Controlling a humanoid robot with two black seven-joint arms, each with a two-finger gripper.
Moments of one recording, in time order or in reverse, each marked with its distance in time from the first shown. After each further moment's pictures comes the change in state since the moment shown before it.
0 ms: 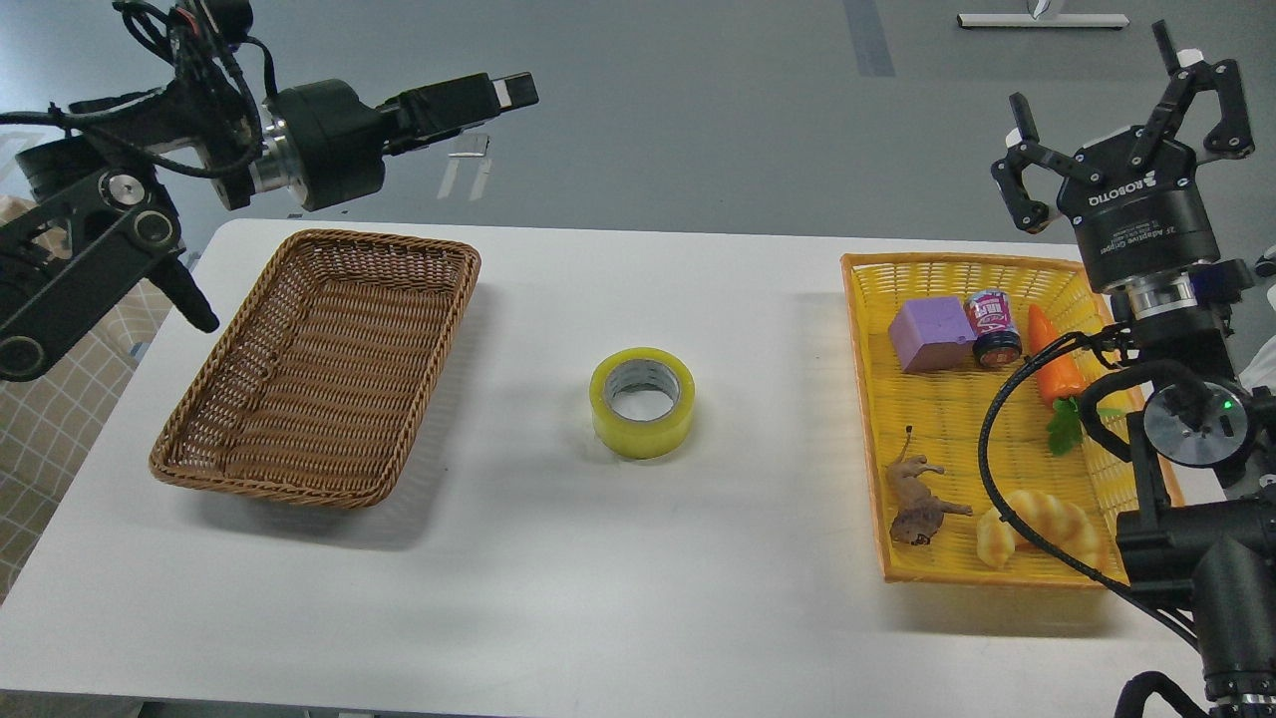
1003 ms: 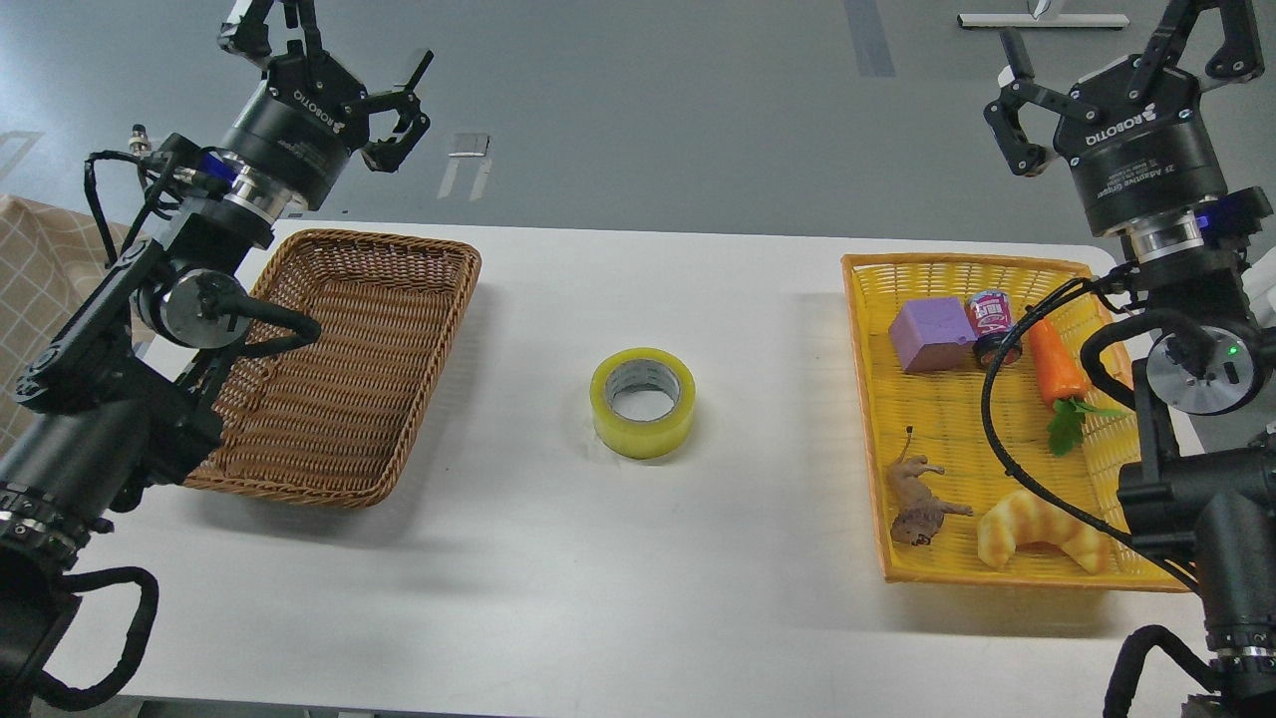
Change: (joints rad) left arm 0.196 -0.321 -0.369 0.312 -0.892 0.000 -0.010; right arm 0.093 -0.007 -0.011 0.007 -0.083 0.000 -0.002
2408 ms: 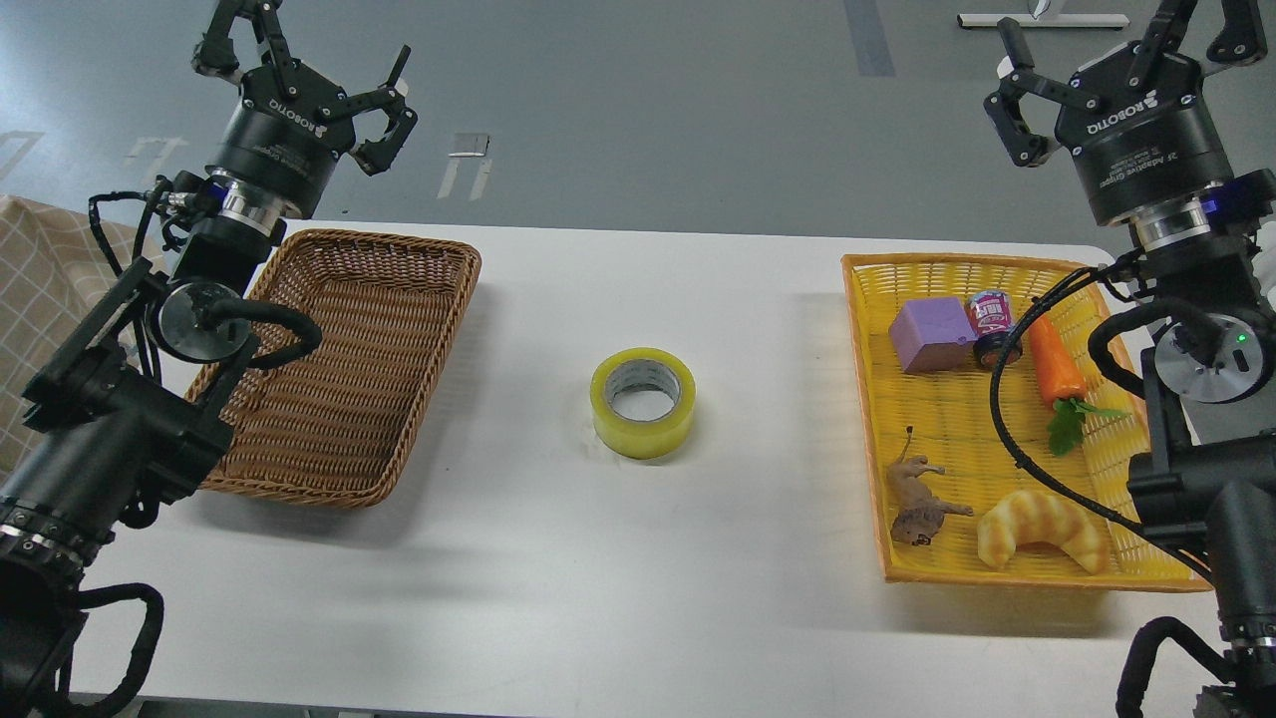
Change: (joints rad) left arm 0.051 -0.025 0.000 0.021 -0.348 0.000 0.011; right arm 0.029 -0.030 -0.031 -0.006 -0.001 0.000 -0.001
